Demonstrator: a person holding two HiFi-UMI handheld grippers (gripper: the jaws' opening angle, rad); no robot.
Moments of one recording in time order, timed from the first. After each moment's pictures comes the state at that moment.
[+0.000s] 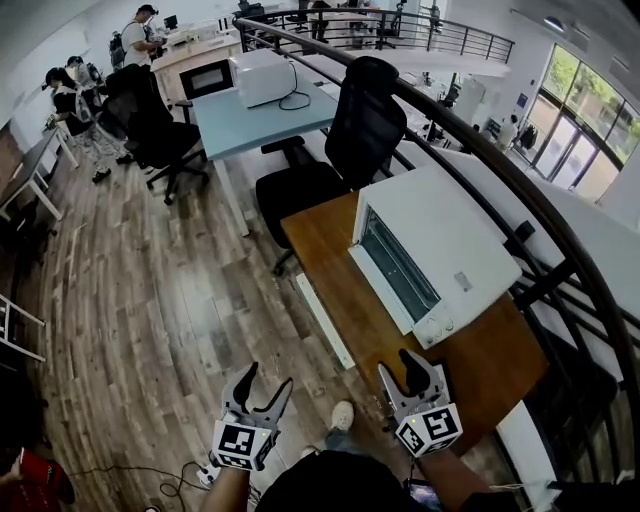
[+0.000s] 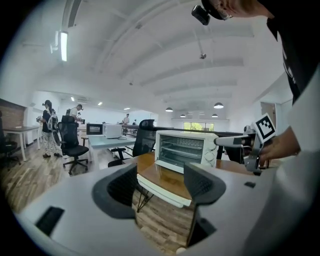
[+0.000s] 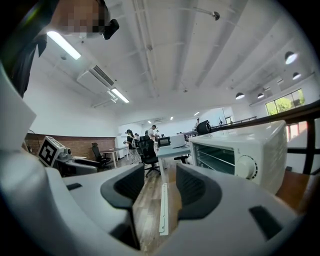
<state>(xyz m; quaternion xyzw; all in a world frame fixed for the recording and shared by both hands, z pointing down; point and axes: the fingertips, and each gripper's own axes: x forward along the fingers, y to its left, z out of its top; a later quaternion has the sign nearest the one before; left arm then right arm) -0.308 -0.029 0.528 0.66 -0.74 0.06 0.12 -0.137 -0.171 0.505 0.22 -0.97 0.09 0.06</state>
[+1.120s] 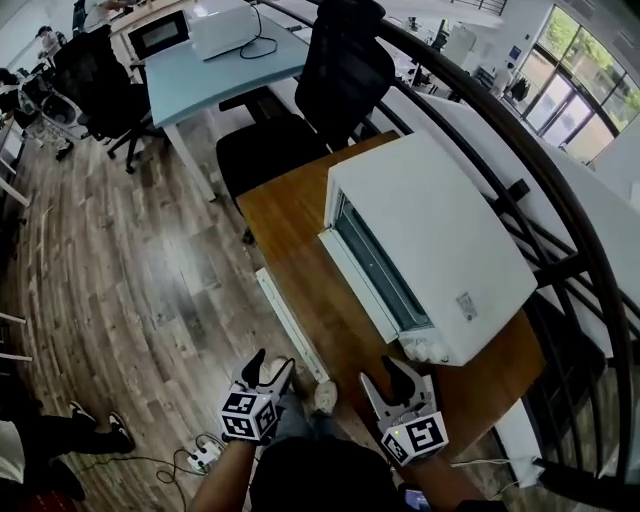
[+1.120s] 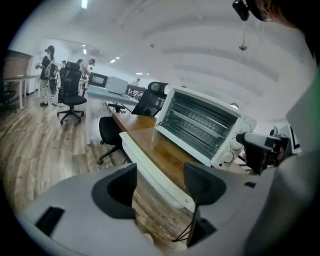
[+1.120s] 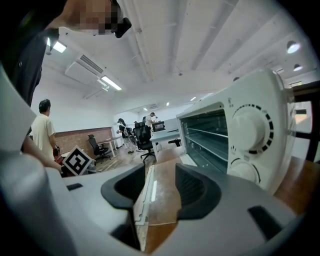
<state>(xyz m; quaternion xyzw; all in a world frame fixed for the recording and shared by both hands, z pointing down) -0.310 -0.162 0.689 0.63 -0.70 0.03 0.35 -0.146 -0.244 0.581 0.22 -0.96 0.14 0.14</state>
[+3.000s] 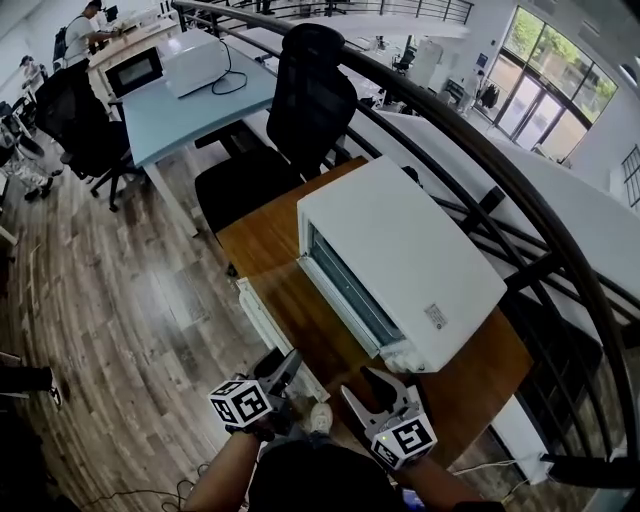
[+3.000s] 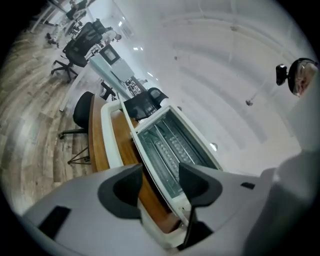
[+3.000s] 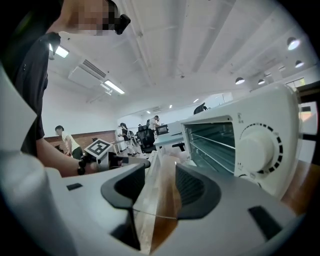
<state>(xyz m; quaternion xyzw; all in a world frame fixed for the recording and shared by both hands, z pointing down) -0.291 -0.247 0.627 0.65 -0.58 -0.21 0.43 -0.156 -0.242 0.558 0.20 -0.96 0.14 0.12</state>
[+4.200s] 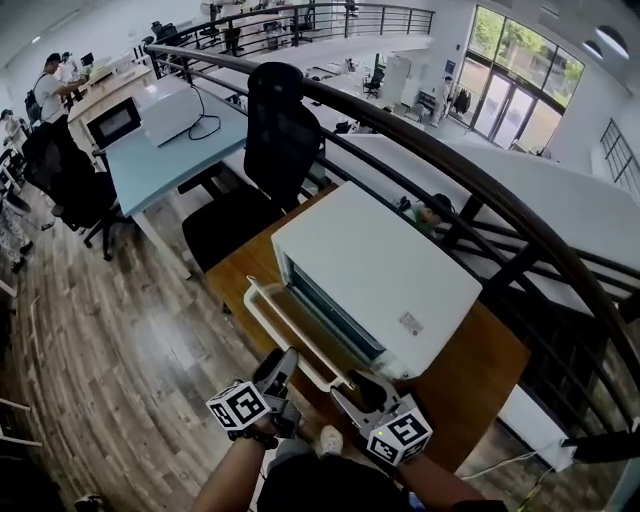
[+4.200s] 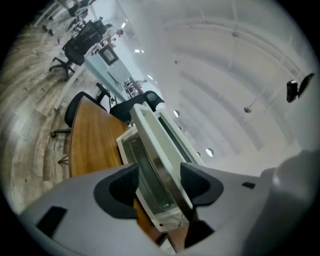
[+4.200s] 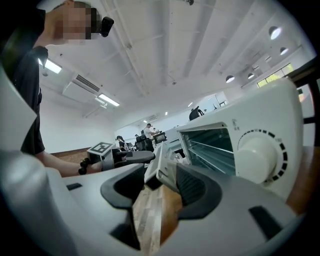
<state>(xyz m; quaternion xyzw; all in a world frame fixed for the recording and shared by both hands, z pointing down) -0.291 -0.291 0.581 0.65 -0.57 -0.24 0.43 -0.157 -0.263 0.550 0.22 -0.95 0.20 0.06</state>
